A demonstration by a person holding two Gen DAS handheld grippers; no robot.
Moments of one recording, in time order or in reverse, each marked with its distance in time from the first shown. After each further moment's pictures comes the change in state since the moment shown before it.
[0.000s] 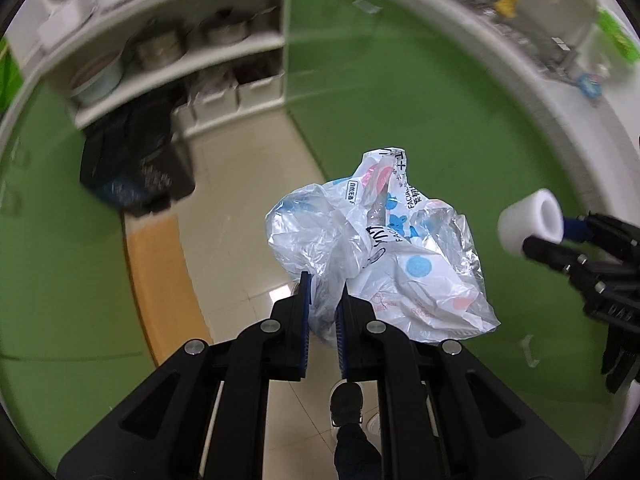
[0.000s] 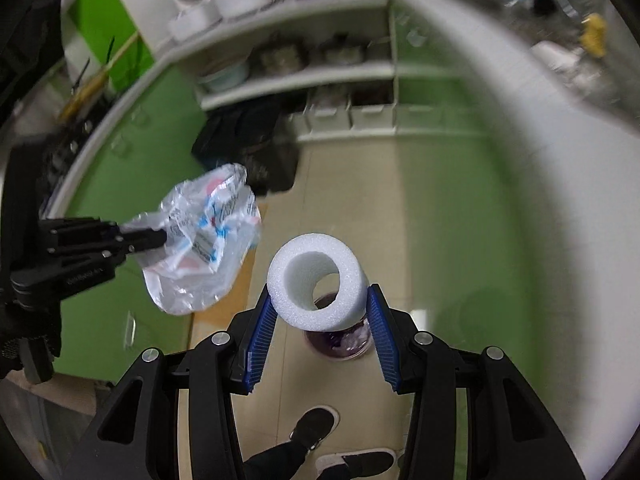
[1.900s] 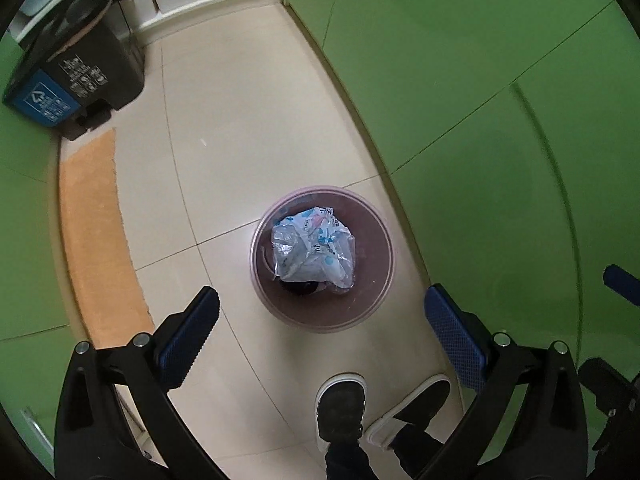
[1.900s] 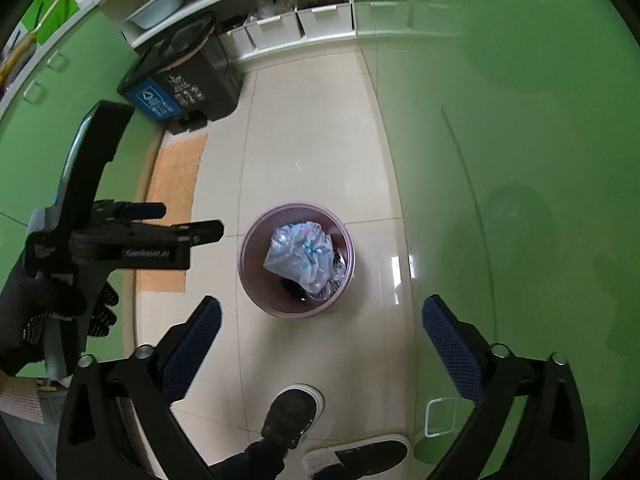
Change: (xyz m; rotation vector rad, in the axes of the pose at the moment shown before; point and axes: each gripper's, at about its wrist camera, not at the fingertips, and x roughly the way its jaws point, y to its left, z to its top) left arm 0.328 -0.006 -0.093 -0.044 0.224 -0.036; right arm 0.219 -0.068 -0.119 0.128 0.133 -0.099
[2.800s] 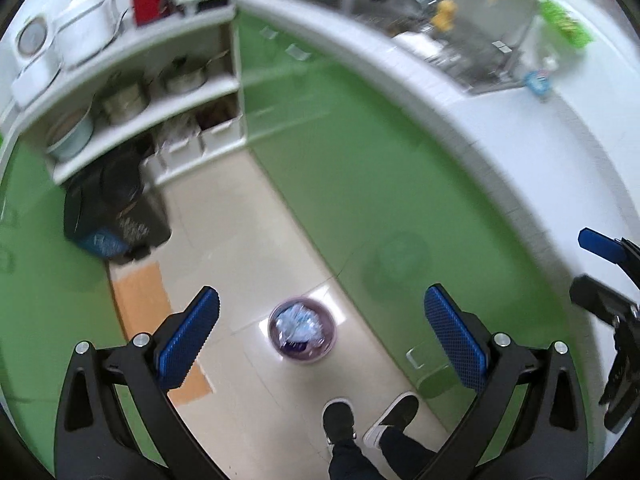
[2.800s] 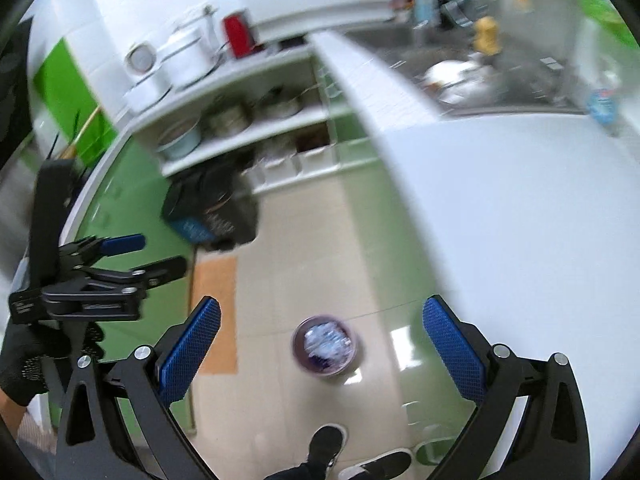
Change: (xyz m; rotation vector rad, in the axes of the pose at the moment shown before) left arm -0.422 -0.095 0.033 0.210 -0.342 -0.037; right arm -0.371 0.024 0.039 0.132 -0.354 -0.042
